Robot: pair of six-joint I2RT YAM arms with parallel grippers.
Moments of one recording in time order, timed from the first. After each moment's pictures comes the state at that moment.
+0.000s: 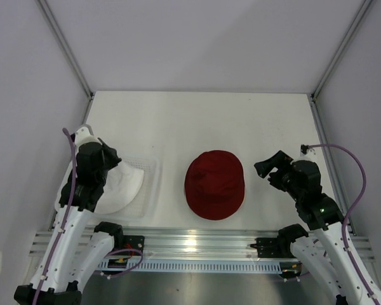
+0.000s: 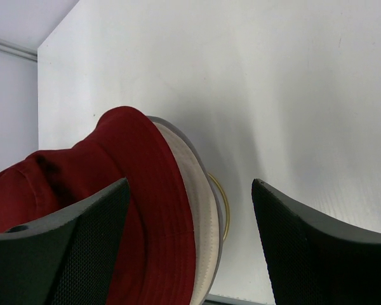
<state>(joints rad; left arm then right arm) -0.17 0.70 0.80 -0.55 -0.32 -0.57 0.34 0.55 0.69 -0.61 0.06 0.80</state>
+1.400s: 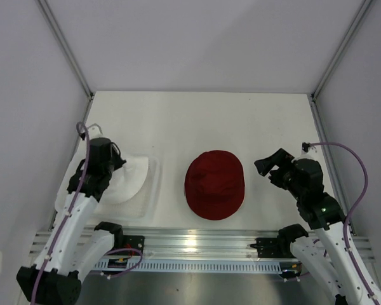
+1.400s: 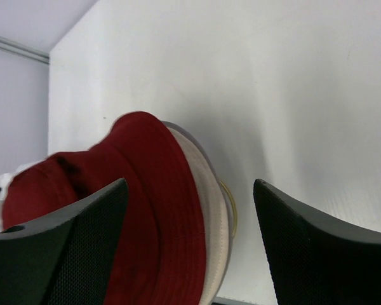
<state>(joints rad) -0.16 0.83 0.76 -0.56 -0.35 -0.55 0.33 0.56 0.70 -0.60 0.05 0.80</state>
